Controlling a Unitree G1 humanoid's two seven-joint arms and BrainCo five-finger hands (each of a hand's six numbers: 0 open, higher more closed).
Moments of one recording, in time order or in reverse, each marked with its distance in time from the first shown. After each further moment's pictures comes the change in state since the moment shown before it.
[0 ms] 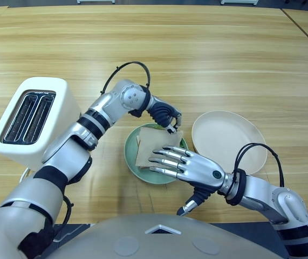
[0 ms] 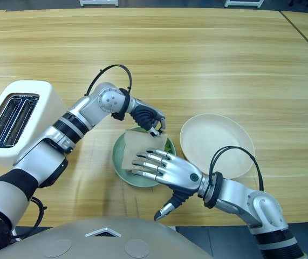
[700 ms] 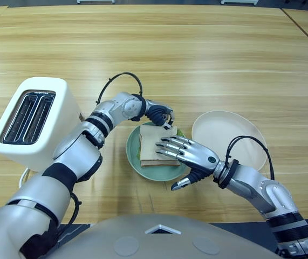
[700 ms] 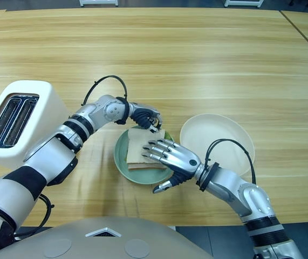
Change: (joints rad) left arm -0.044 -0.095 -0.050 0.424 0.287 -0.141 0.558; right arm -0.119 0.040 0.096 0.204 0.014 0.196 0.097
